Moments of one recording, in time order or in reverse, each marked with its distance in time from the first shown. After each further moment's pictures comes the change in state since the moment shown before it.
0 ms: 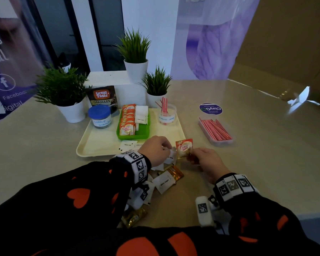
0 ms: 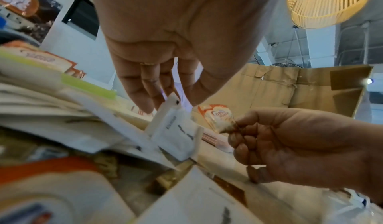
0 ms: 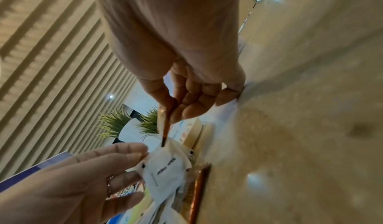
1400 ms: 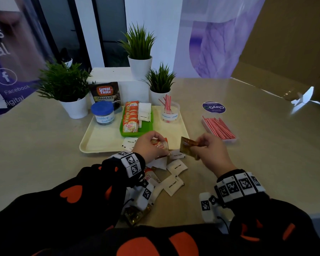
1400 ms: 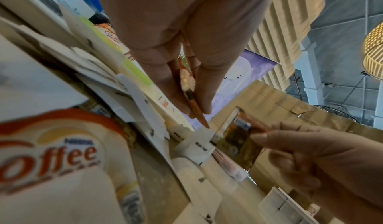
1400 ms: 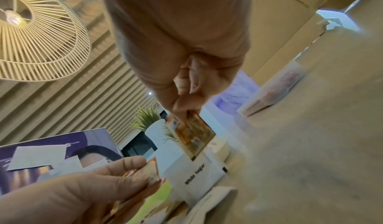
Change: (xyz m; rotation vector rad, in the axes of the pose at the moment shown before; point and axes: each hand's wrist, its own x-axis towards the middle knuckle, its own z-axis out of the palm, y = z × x) left_hand -0.008 -0.027 -0.007 -0.462 0.134 -0.165; right_hand -0.016 -0.030 0.004 -0.342 0.093 -0.265
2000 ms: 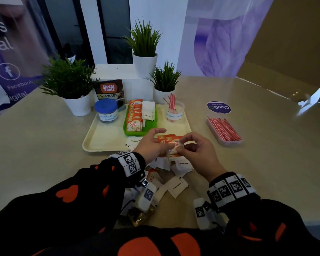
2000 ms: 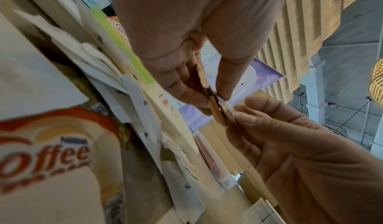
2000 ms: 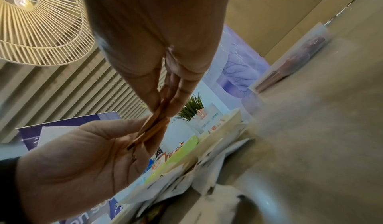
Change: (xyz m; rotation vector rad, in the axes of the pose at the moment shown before) left_hand 0.005 -0.003 -0.003 -0.401 -0.144 -0.099; right_hand -0.002 -0.004 0.043 0.279 -0.158 -0.221
